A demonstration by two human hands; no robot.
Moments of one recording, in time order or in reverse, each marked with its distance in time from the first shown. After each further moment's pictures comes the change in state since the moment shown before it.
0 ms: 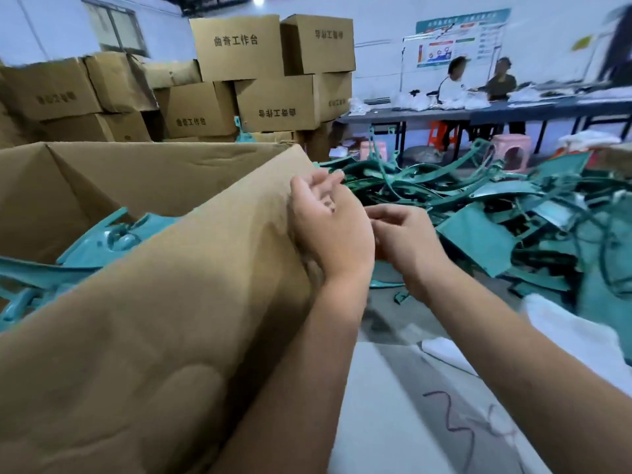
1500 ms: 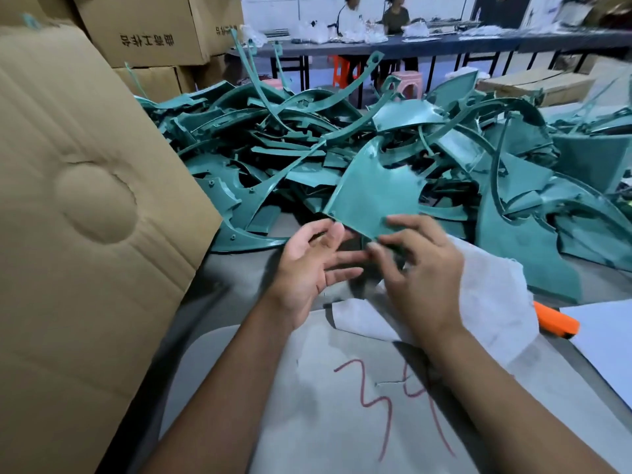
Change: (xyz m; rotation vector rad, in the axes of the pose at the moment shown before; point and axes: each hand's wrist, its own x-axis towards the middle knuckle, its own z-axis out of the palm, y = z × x) left_hand -0.084 -0.157 0.027 -0.385 -0.927 -0.829; right_hand -0.038 0.138 -0.146 -0.828 0.580 -0.638
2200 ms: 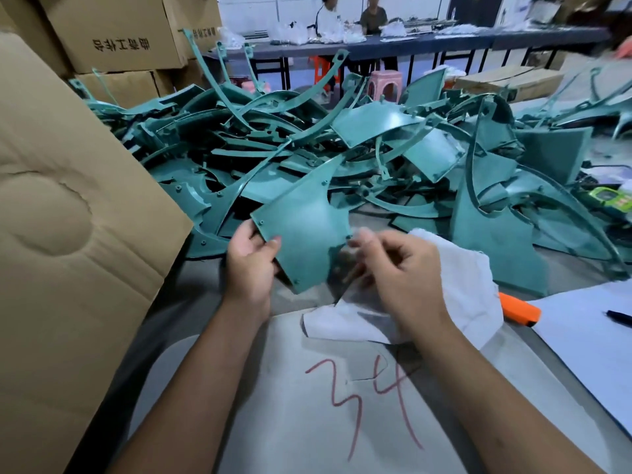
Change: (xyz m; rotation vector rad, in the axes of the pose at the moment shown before) left_hand 0.016 -0.003 -0.016 0.221 0.428 0.191; right_hand -0.002 0.001 -0.018 0.305 -0.173 0.349
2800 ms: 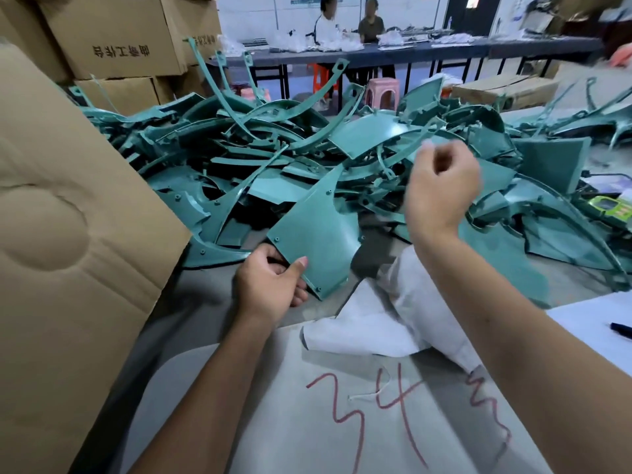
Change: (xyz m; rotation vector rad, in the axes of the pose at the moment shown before) left_hand 0.001 -0.021 0.002 0.459 0.002 -0.032; right_hand 0.118 -0.011 -0.010 -0.115 0.568 0.149
